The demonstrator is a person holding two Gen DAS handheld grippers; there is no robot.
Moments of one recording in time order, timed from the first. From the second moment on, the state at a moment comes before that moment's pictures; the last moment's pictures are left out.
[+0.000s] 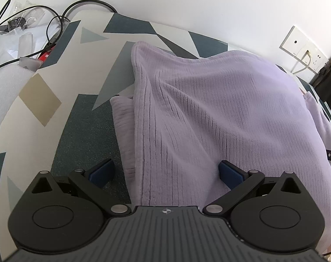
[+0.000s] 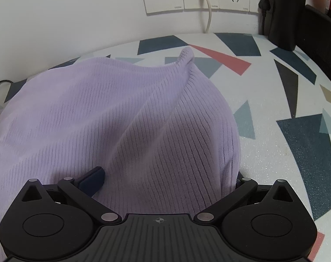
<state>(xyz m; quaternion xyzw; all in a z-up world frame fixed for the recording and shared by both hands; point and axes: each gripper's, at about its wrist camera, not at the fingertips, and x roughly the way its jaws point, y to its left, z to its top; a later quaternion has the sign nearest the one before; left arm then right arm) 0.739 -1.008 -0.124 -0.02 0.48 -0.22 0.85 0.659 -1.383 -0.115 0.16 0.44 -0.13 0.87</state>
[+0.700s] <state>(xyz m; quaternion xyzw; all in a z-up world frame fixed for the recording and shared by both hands) 0.749 -1.004 -0.121 -0.02 0.51 -0.25 0.83 0.641 -1.388 -0.116 0.18 0.39 -0.12 0.89</state>
